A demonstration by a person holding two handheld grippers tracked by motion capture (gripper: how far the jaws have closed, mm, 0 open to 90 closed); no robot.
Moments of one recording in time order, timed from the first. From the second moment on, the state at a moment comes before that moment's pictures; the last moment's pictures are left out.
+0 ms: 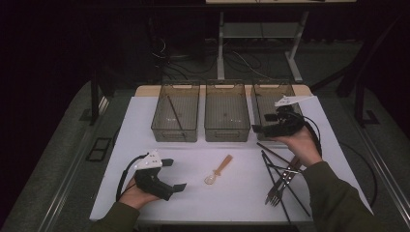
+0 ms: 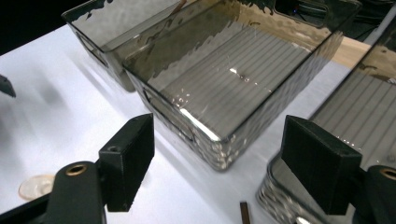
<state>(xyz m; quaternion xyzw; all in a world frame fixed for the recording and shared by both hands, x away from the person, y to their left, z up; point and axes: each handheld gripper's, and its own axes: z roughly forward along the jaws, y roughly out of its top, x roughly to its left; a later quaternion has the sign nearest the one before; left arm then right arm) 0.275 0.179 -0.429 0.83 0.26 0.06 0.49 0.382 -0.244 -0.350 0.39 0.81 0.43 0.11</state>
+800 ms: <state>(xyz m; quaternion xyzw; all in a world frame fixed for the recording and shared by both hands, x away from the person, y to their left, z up) 0.275 0.181 -0.429 0.83 0.26 0.06 0.49 0.344 -0.303 -0.389 0.40 0.81 0.42 0.10</state>
